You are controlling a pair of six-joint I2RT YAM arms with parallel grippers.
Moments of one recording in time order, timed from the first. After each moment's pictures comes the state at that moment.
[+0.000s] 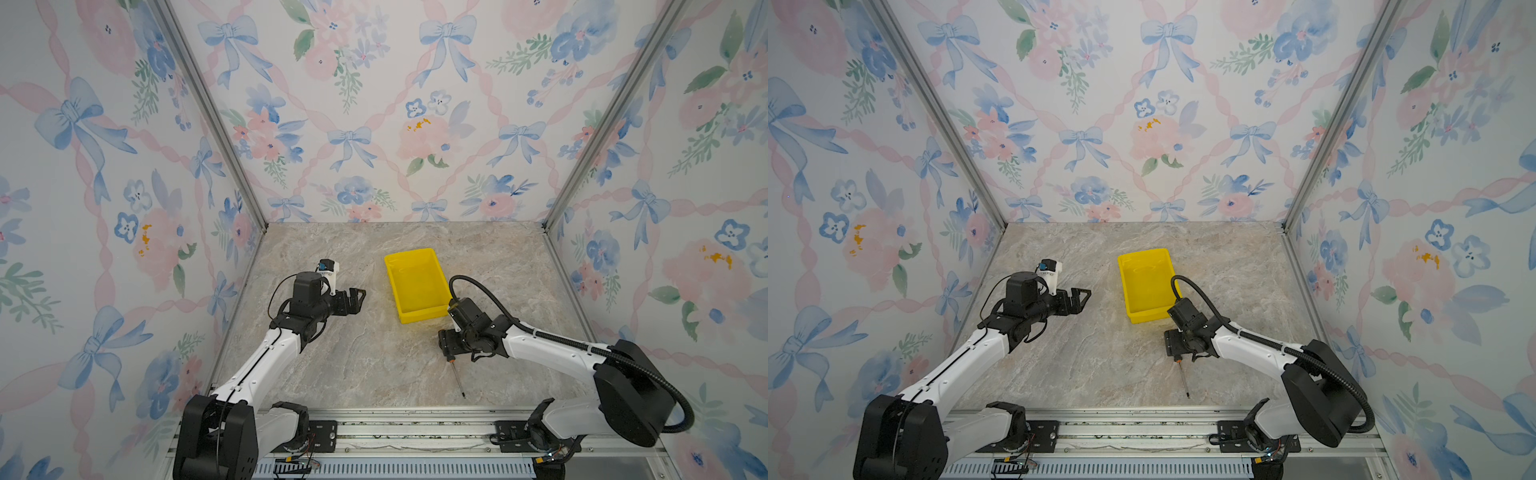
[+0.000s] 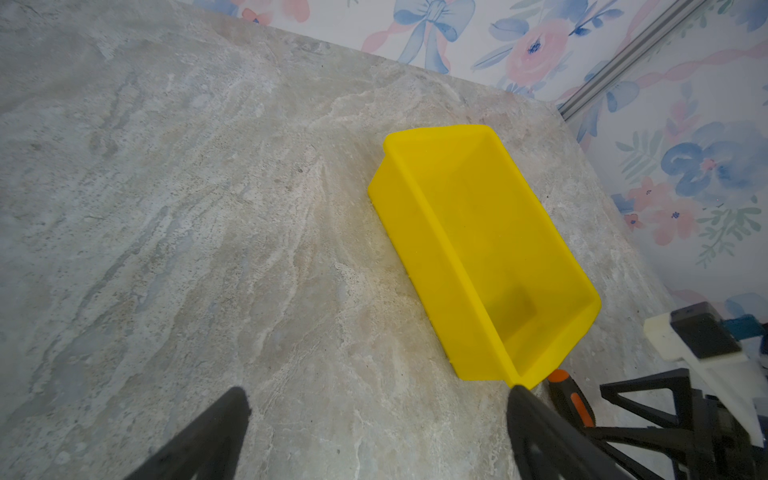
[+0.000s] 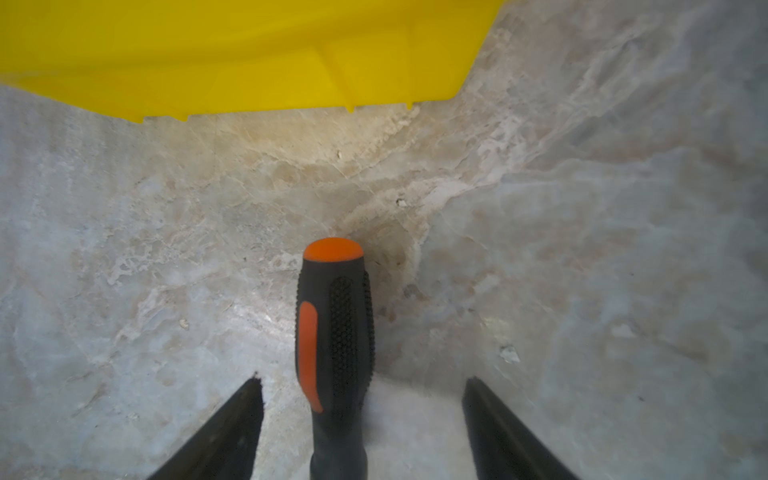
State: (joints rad) left arm -0.19 1.15 0.66 -0.11 0.31 -0.27; right arm 0.72 1.43 0.75 -0.47 0.05 0.50
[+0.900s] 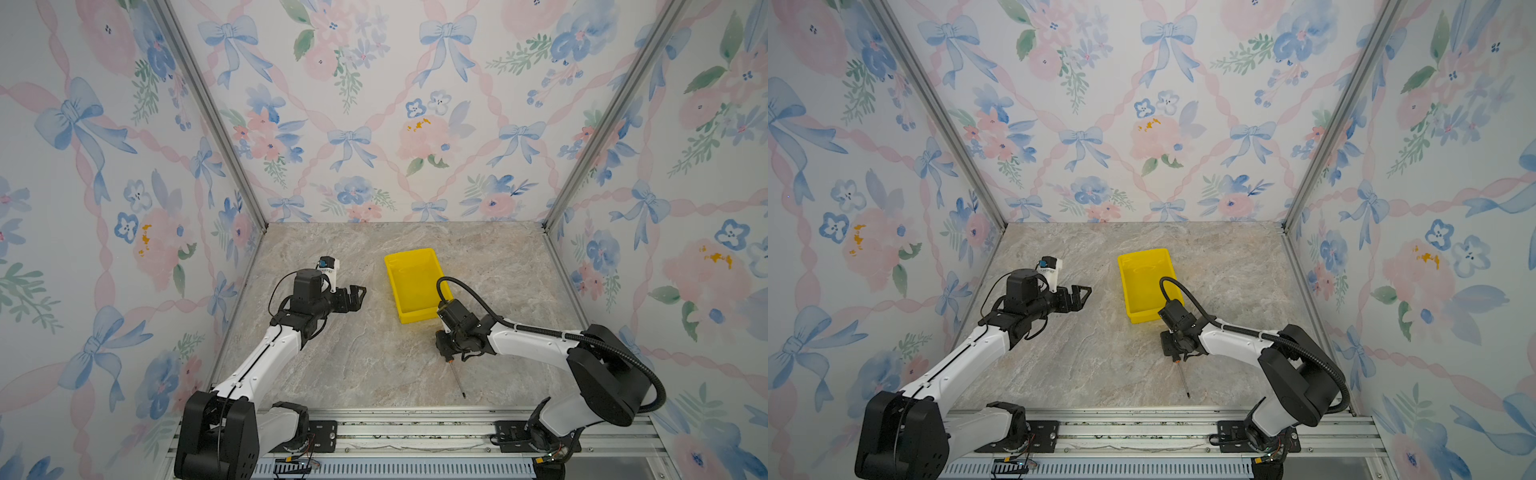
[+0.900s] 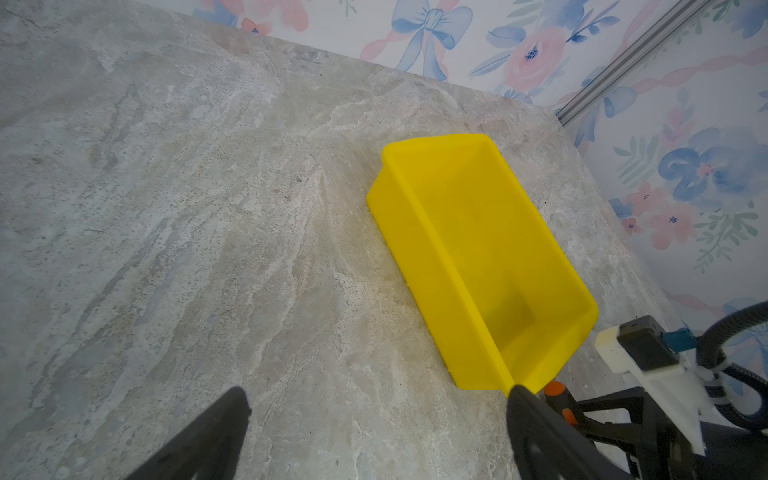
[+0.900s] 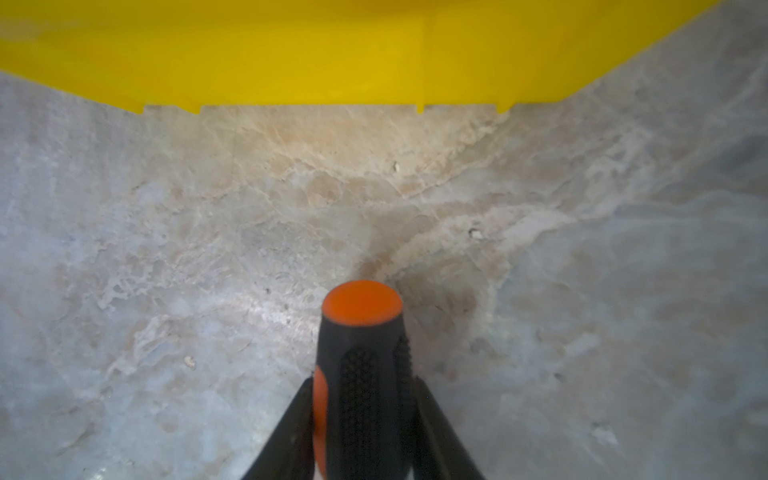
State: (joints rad) left arm -0.19 1.17 0.69 -0.11 0.31 -0.27; right arm 0.76 1.54 0.77 -0.39 0.03 0.49
